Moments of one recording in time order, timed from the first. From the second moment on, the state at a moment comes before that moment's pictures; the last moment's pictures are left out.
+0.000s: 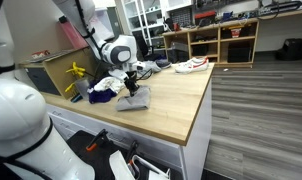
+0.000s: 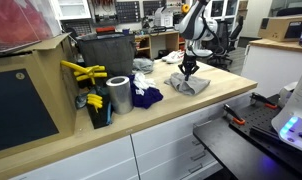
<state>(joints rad) 0.05 0.31 0.08 -2.35 0.33 2.60 0.12</state>
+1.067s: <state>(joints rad) 0.07 0.36 0.08 -2.34 0.33 2.77 0.17</state>
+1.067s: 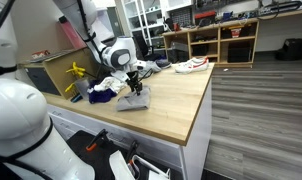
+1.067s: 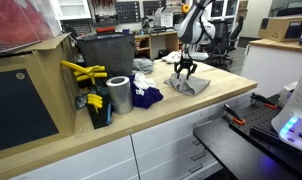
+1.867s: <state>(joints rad) 0.07 0.37 0.12 -2.31 0.34 2.77 0.20</state>
